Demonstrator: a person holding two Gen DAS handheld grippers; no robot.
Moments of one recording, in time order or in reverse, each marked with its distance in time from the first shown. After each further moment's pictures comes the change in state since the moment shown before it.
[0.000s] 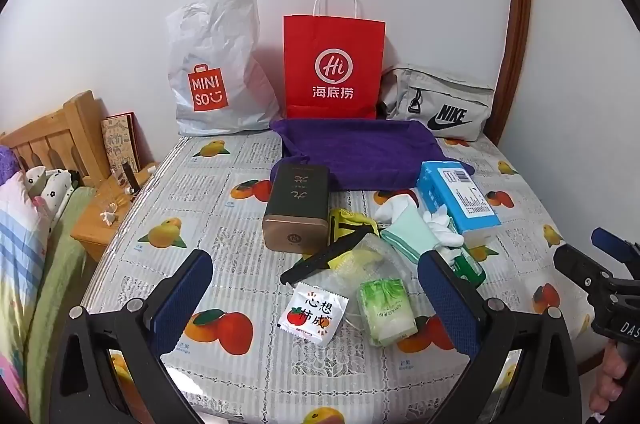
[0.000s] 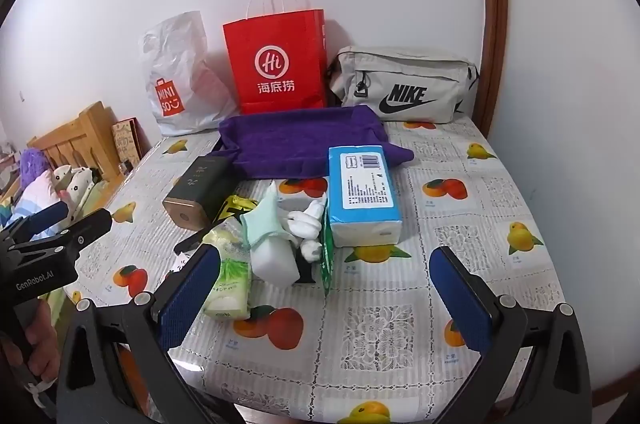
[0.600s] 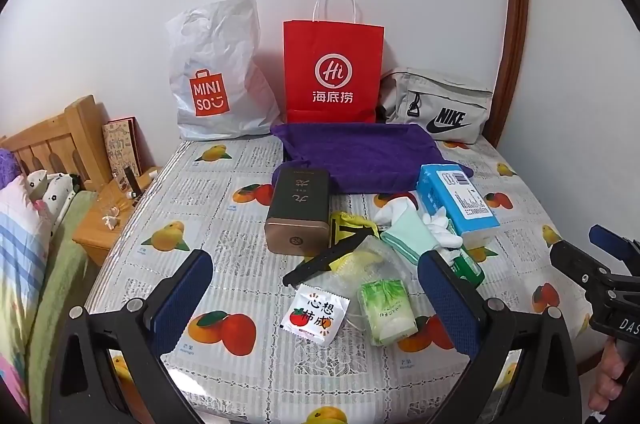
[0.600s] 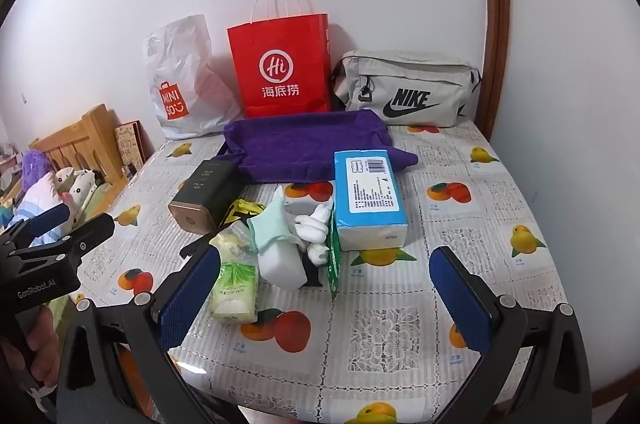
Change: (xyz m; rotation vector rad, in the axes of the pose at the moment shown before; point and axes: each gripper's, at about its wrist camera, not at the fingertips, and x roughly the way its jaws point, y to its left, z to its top) left arm -0.010 0.000 0.006 0.002 -0.007 0.001; right arm -0.003 0.008 0.000 0.005 -0.002 0.014
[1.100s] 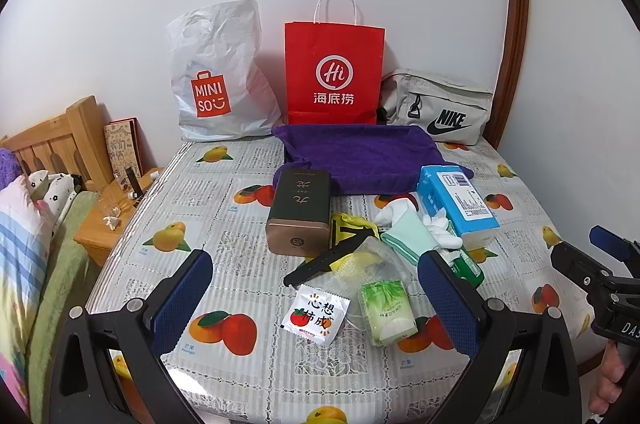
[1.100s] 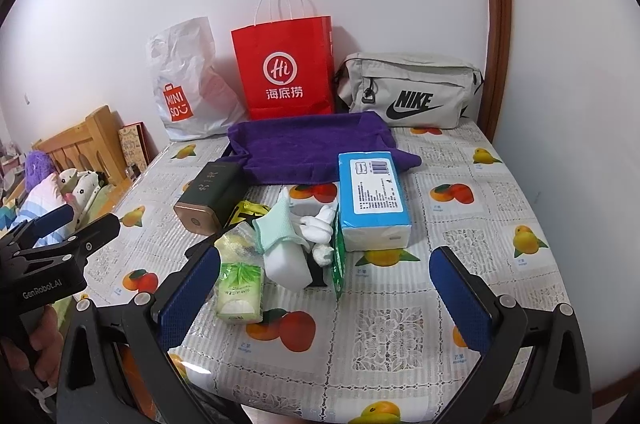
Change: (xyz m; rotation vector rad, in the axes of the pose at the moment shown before) left arm -0.003 0.001 0.001 0.001 -0.006 0.005; right arm -0.004 0.002 0.001 -0.001 -0.005 0.011
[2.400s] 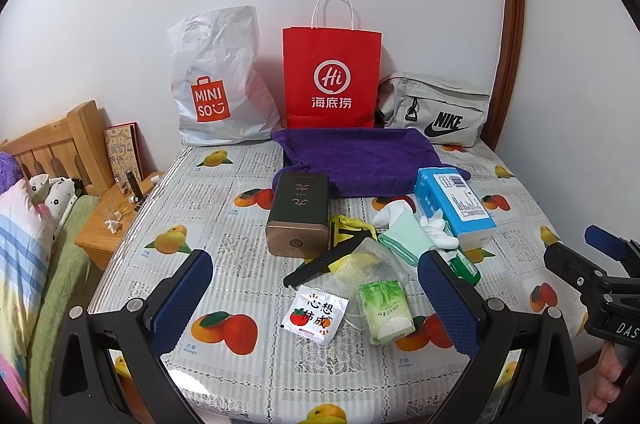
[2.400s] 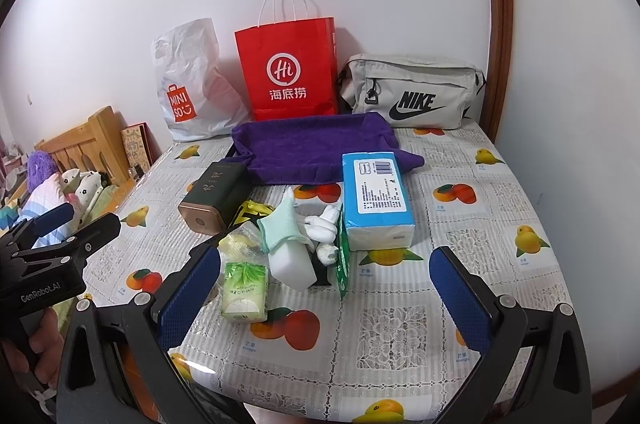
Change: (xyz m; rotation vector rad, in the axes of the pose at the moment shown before) left arm -0.003 0.000 0.001 0.000 -0.006 -0.002; right arm -0.002 0.003 -0.003 -0.003 -0.005 0.012
